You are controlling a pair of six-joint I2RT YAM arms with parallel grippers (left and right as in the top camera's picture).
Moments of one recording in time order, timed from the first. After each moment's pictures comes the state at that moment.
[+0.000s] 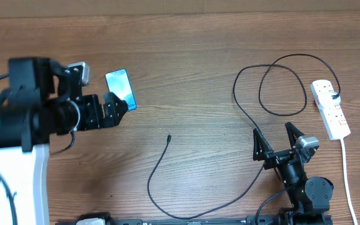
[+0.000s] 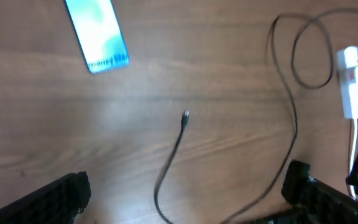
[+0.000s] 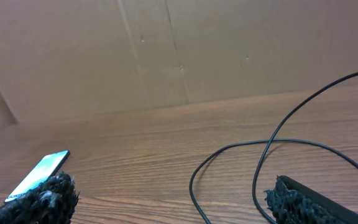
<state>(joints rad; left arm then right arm) 0.07 1.30 1.62 -1.47 0.39 -0.10 0.01 0.01 0.02 -0.02 -0.24 0.23</state>
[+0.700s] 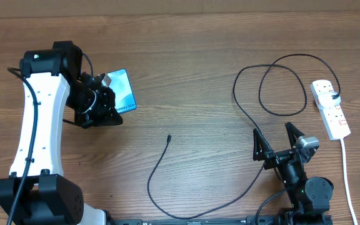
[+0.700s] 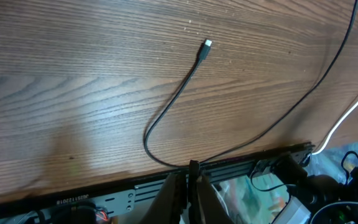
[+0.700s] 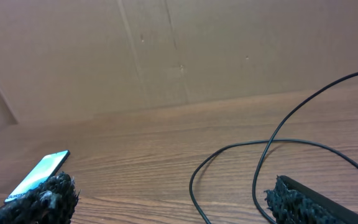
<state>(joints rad) 0.06 1.69 1.62 -1.63 0.43 -0.11 0.01 0.01 0.02 -0.02 -0.24 0.23</state>
